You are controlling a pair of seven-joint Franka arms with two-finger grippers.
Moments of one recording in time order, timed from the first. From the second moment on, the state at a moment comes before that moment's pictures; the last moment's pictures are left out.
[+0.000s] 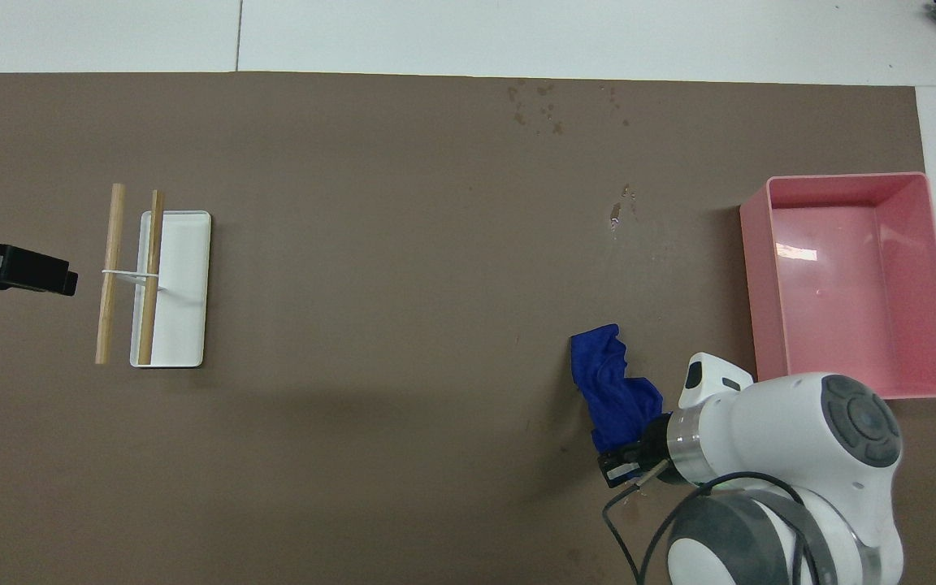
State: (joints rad) left arm -0.02 -0.06 -0.04 -1.61 -0.04 1.54 0.12; right arm 0.23 -0.36 0.13 -2.45 0.45 1.96 -0.24
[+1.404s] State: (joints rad) left arm -0.02 -0.06 -0.04 -1.61 -0.04 1.54 0.12; right arm 0.14 -0.21 0.12 -2.07 0.24 1.84 -0.27
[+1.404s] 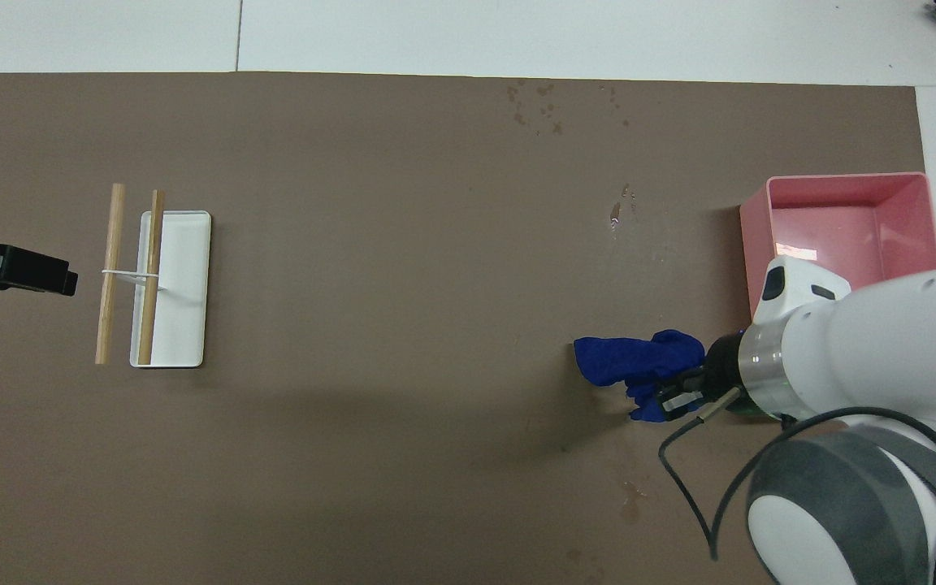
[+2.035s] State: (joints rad) left arm -0.02 -0.06 -0.04 -1.61 -0.04 1.54 0.12; right arm 0.20 0.14 0.13 -2.03 0.20 2.30 -0.29
